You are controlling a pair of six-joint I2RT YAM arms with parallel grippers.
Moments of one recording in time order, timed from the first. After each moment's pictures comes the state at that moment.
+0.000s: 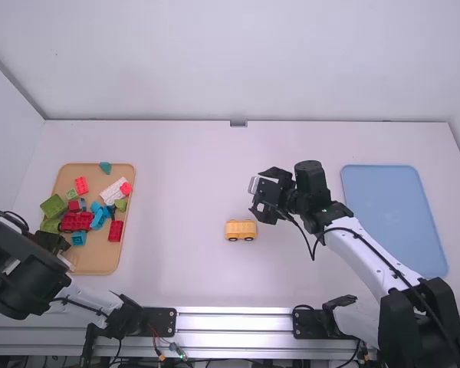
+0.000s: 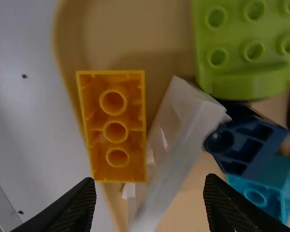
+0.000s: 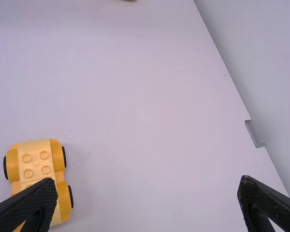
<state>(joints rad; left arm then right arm) 1.07 1.72 1.02 -0.77 0.00 -0.37 0.35 1.31 0.72 -0.11 -0.53 -0.93</state>
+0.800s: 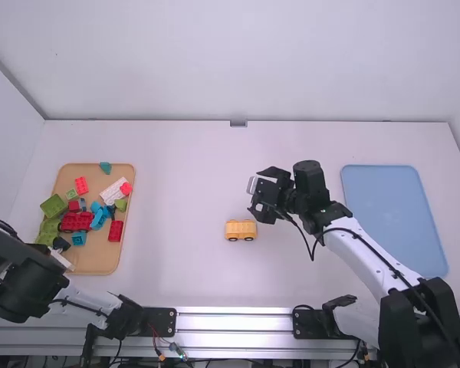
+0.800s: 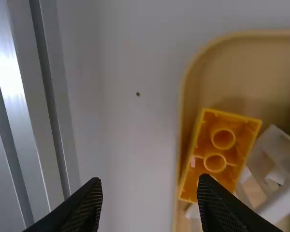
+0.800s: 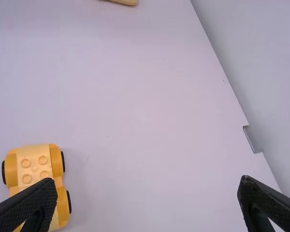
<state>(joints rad) 1.14 1.72 1.05 -0.81 -0.18 -0.47 0.37 1.31 0.72 -0.09 -0.53 -0.93</state>
